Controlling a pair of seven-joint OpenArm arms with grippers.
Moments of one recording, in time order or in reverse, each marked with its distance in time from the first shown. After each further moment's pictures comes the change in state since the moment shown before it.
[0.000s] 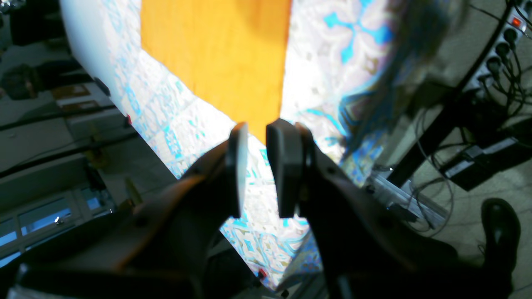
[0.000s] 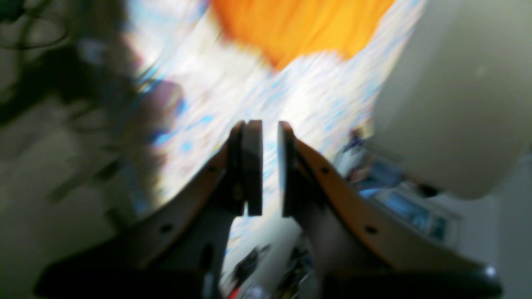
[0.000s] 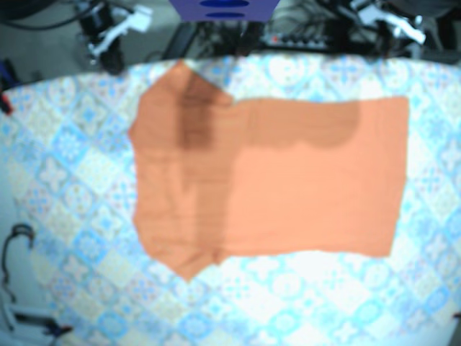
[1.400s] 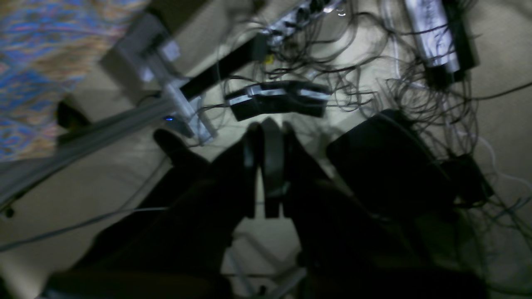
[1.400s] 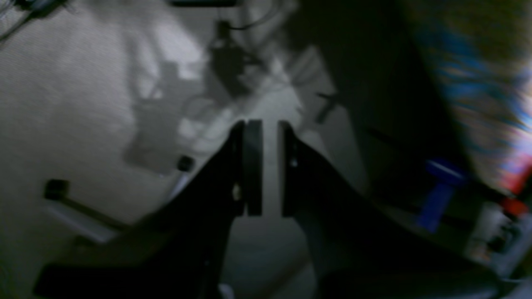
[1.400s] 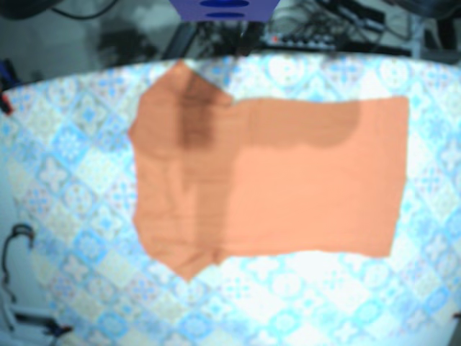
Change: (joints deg) left arm -7.3 -1.1 15.0 -40.1 -41.7 1.2 -5.1; right arm -9.6 -6.8 2.9 -34.6 32.5 -16.7 13.4
